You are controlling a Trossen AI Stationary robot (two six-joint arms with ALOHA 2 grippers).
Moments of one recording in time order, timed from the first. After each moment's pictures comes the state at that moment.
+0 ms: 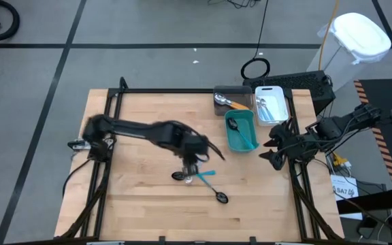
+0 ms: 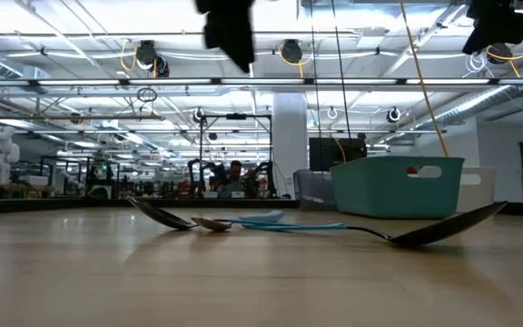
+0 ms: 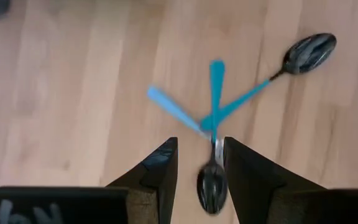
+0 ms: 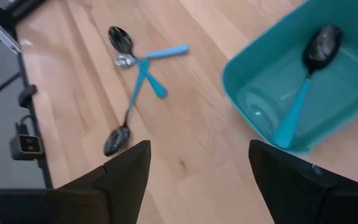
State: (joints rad) left arm -0.14 1.89 1.83 -1.13 -0.06 -0.28; right arm 0.43 0.82 0.97 -1.09 0.32 0.96
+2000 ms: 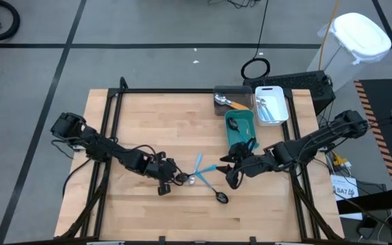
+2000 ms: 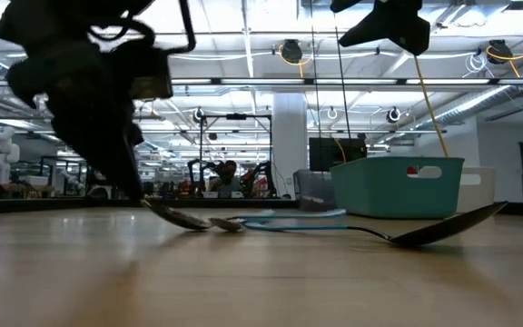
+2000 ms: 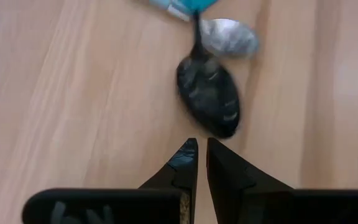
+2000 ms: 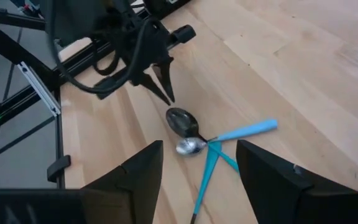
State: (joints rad) left arm -0.35 1.57 0.76 -0.21 -0.15 -0.53; right arm 0.39 1.31 0.97 -0.34 0.41 0.82
